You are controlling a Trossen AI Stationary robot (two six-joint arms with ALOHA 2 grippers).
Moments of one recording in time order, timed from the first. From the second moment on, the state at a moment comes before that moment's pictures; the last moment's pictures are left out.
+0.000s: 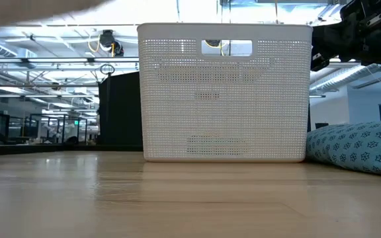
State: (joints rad) left arm -0.86 1.86 1.60 -0.87 -0.47 -0.37; right arm -0.17 0.34 0.02 0.52 -0.27 0.08
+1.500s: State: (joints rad) left arm -0.69 0.95 0.56 -0.52 -1.00 -0.50; right arm -0.17 0.34 0.02 0.53 -0.34 -0.15
